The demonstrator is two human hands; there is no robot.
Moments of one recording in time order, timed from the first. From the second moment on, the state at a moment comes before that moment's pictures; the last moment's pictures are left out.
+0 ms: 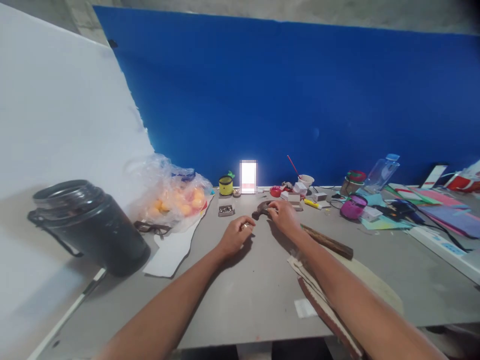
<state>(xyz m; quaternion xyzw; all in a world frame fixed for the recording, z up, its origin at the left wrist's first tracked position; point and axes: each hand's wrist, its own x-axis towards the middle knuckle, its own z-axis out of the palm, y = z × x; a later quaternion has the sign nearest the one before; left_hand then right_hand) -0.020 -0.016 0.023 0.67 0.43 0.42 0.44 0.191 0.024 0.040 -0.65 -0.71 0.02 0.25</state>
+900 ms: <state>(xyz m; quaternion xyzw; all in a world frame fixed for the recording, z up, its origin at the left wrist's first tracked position) -0.031 0.008 0.002 0.70 0.43 0.43 0.38 0.020 0.089 0.096 -0.51 -0.86 0.04 -0.05</state>
